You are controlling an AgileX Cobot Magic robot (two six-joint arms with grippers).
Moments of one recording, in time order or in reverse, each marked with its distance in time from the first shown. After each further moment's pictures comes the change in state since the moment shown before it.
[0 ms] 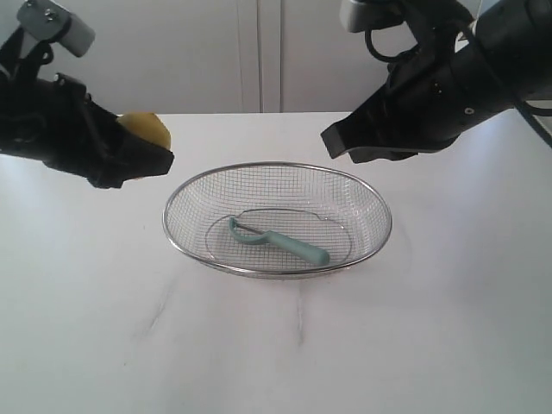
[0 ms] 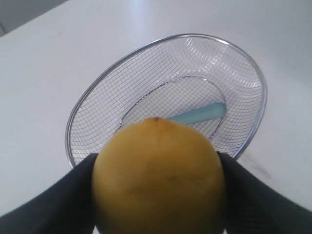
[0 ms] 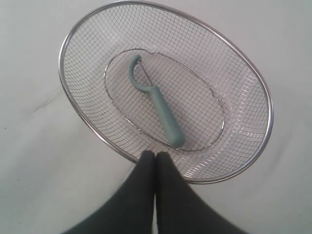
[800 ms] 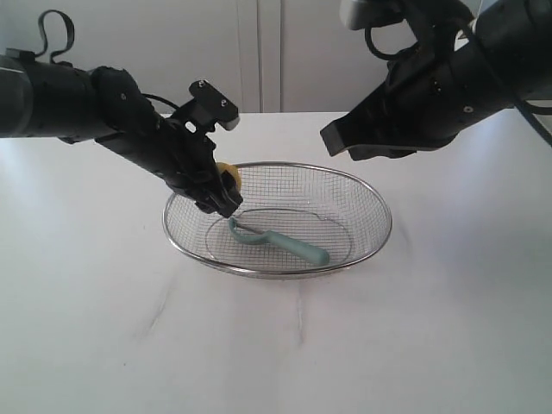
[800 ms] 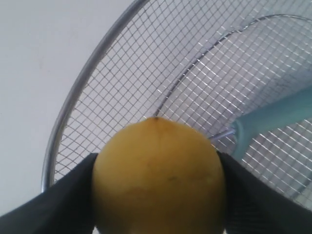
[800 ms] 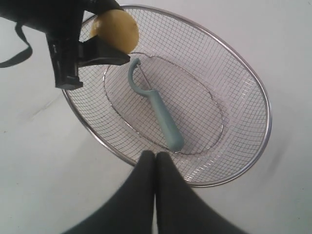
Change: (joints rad) left arm -0.200 0.574 -0.369 0.494 -0.184 -0.358; right arm 0.000 0.000 0.000 0.002 -0.011 0.000
